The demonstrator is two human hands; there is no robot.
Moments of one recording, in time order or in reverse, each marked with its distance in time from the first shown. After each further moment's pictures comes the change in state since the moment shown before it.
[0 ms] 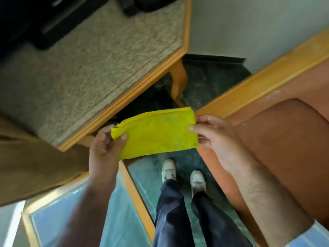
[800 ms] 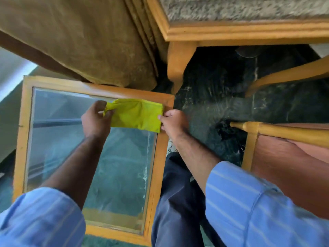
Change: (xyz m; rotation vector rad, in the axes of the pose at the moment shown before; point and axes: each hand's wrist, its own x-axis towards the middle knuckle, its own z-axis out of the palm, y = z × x) left_hand 0.003 -0.299 -0.240 0.425 0.610 -0.401; right_hand 0.097 0.302 0.282 -0.917 -0.214 0.176
